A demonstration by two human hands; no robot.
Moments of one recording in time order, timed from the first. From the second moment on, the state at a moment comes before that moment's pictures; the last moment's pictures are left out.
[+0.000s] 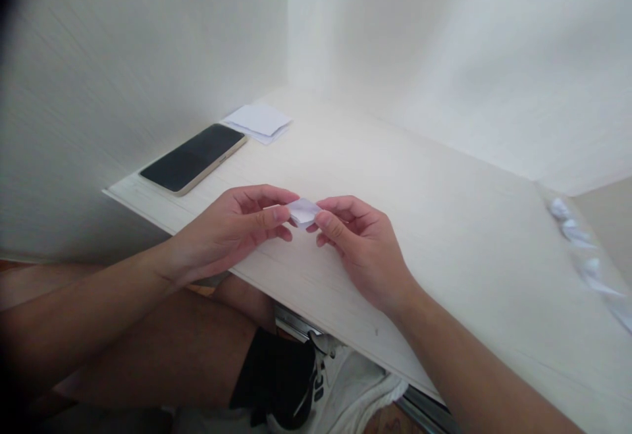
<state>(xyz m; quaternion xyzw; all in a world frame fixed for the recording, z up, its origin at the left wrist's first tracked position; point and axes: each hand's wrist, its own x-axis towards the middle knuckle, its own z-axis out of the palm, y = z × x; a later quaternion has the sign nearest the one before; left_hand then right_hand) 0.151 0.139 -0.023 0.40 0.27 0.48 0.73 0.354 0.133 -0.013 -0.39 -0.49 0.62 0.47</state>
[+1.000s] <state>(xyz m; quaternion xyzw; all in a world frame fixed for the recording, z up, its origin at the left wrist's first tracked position) 0.156 0.138 -0.015 0.34 0.28 0.48 0.76 0.344 0.131 -0.010 -0.41 -0.41 0.65 0.50</state>
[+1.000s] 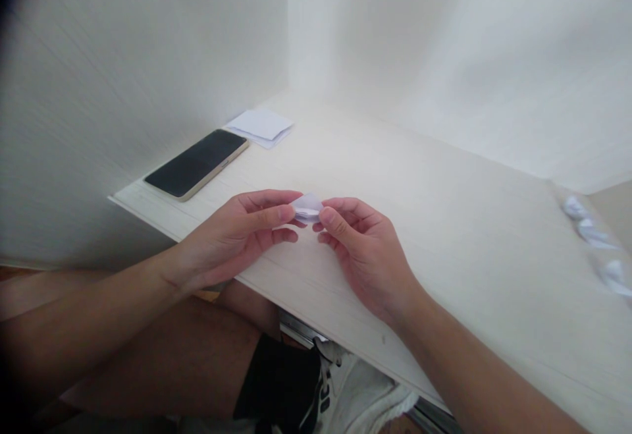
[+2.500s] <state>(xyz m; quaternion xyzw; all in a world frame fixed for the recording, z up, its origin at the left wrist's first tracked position) 0.140 0.142 -0.014 0.43 0.33 0.38 0.75 0.353 0.132 -0.008 -0.41 -0.52 0.63 0.41</state>
